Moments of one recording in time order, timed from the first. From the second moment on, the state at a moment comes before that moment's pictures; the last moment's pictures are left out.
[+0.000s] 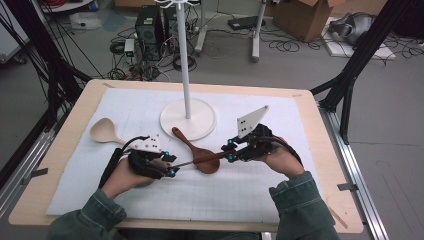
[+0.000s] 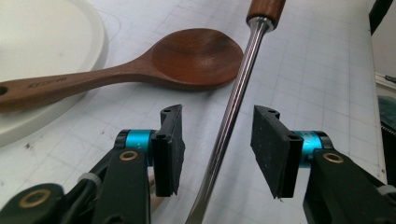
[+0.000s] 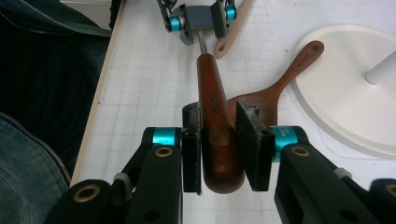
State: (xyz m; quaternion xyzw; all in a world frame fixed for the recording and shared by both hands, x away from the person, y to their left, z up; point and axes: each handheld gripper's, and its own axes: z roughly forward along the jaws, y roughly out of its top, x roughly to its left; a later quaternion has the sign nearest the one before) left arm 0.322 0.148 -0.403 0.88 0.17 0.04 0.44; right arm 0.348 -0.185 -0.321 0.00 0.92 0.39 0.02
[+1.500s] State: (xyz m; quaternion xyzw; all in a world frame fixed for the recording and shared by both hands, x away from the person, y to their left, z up) left arm 0.324 0.140 -0.398 0.88 0.16 0.04 0.44; right arm 0.352 -0.198 -0.314 0.12 0.88 0.45 0.05
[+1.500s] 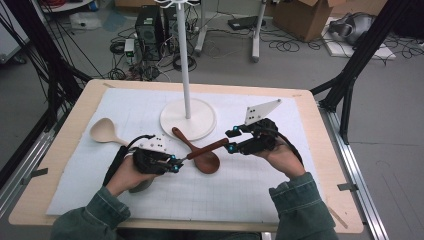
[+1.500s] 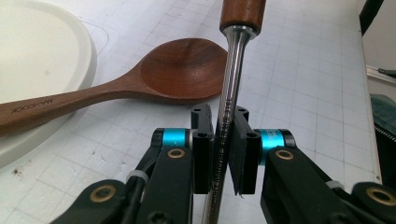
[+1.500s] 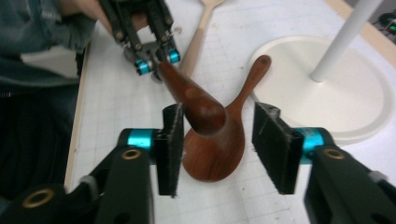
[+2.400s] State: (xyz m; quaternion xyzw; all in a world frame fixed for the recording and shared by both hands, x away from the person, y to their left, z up) left arm 0.325 0.143 -0.387 0.87 0.17 0.04 0.47; right arm 0.344 -0.197 -0.327 0.20 0.83 0.51 0.04
